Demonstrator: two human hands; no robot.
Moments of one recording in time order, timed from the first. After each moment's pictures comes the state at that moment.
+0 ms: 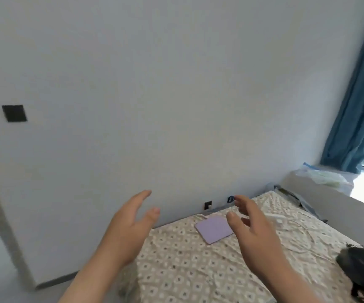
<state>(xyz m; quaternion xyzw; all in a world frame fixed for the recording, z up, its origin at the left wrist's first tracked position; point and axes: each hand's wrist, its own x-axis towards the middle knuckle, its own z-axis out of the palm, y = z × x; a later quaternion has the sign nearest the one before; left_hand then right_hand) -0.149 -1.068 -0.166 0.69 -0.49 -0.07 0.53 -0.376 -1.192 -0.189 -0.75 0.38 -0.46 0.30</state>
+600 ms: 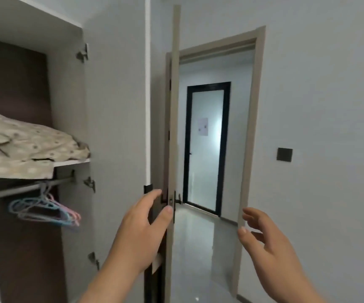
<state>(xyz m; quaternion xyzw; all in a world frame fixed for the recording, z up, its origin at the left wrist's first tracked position) -0.009 -0.510 -0.087 0.81 -0.11 0.29 0.50 -0.038 -0.755 -0.100 -0.82 -0.09 -0.28 0.49</state>
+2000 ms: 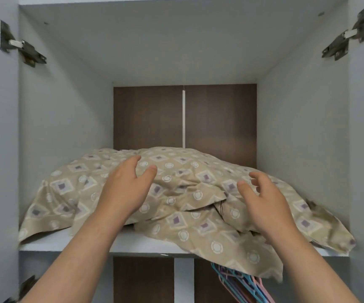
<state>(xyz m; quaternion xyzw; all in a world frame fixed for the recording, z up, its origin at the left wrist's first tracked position) 0.110 0.036 0.059 0.76 0.34 0.54 0.15 0.332 -0.121 0.023 -0.69 -0.41 -0.15 0.58</state>
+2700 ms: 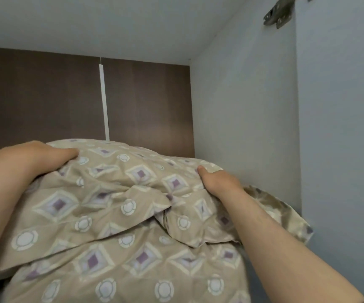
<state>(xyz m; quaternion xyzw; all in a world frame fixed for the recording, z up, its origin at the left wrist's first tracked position) 0.233 0.223 0.129 0.79 0.52 0.32 0.12 0.510 -0.030 0.031 -0.91 -0.18 -0.09 0.36</state>
